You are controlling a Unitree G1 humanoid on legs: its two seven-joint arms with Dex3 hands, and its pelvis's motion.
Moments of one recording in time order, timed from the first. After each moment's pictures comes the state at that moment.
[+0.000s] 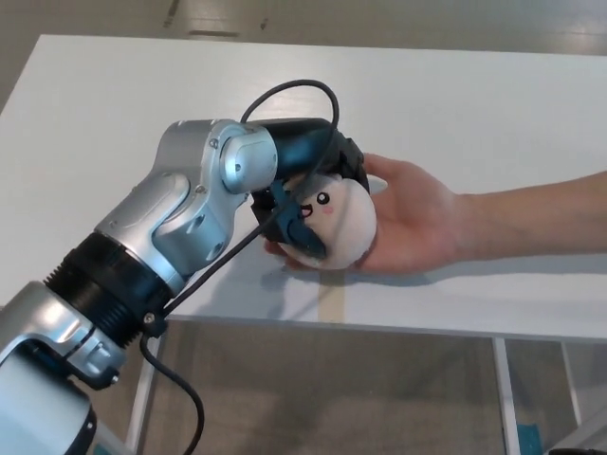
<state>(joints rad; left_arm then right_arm) -0.97 0.40 -0.63 0.38 0.46 0.30 -0.61 -0.35 -0.27 -0.16 1.32 -0.10 -0.02 -0.12</state>
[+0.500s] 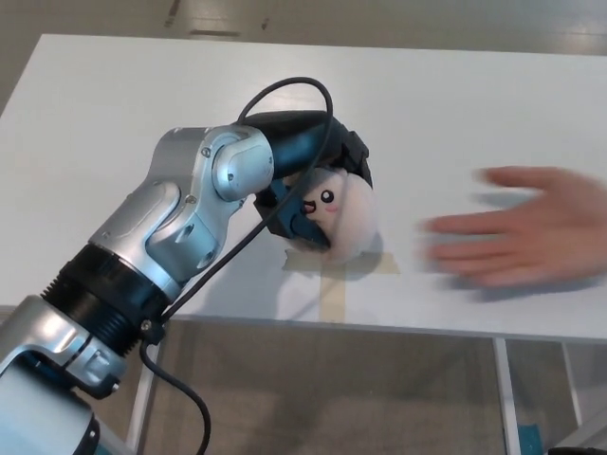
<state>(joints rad) -0.93 0.38 -0.58 0.38 0.49 0.21 -0.53 -0.35 -0.27 -0.16 1.32 -0.10 -0.02 -0.12</state>
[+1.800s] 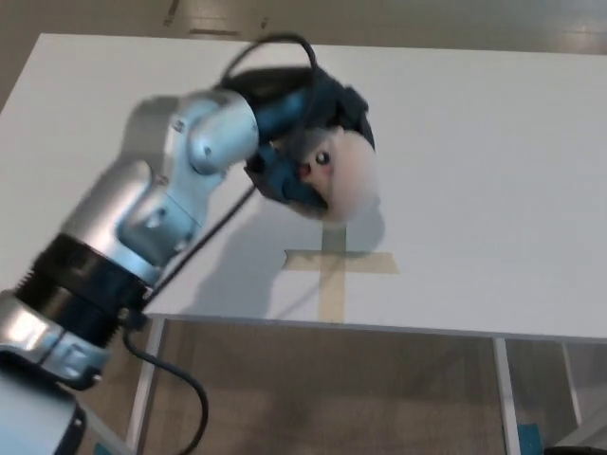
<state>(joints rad) -0.93 0.42 -0.45 0.24 0.51 0.19 -0.56 -0.35 -0.27 -0.16 1.32 -0.09 -0.01 -0.09</state>
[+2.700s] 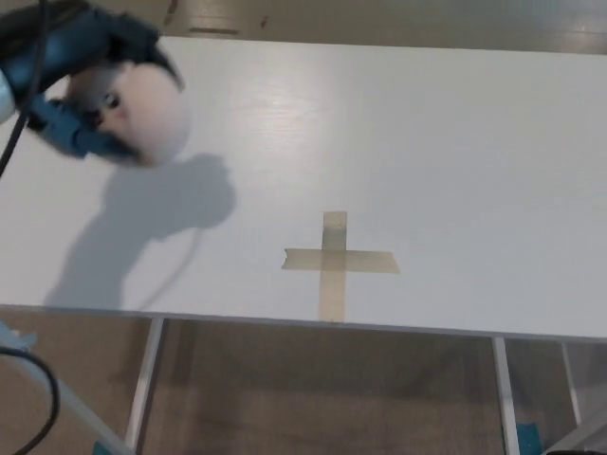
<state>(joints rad) -0.78 0.77 -0.15 0.32 0.41 -0.05 -0.56 -0.35 -0.28 -0.15 1.33 -0.09 0.00 -0.08</state>
